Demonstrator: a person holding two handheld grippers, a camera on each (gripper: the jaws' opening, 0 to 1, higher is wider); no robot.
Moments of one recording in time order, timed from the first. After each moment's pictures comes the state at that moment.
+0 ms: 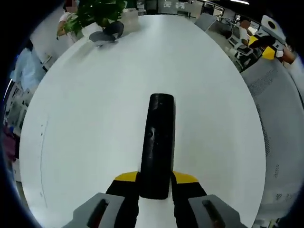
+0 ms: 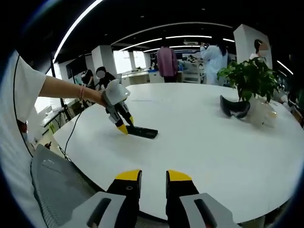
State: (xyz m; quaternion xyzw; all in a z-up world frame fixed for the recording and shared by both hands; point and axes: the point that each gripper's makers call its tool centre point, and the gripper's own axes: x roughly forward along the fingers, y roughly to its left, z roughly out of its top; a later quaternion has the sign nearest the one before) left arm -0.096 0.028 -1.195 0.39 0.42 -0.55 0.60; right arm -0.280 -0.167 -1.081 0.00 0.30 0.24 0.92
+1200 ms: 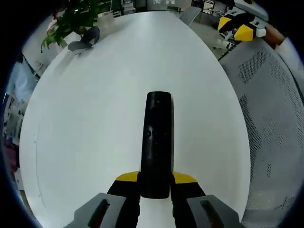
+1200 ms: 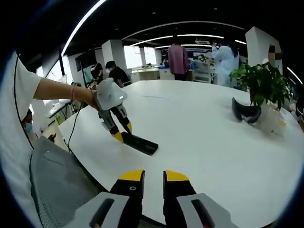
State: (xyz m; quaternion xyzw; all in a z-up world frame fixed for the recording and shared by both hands) left arm -0.176 0.020 -1.195 0.41 0.42 -0.57 0.58; right arm -0.274 -0.150 -1.089 -0.03 0.30 0.29 0.91
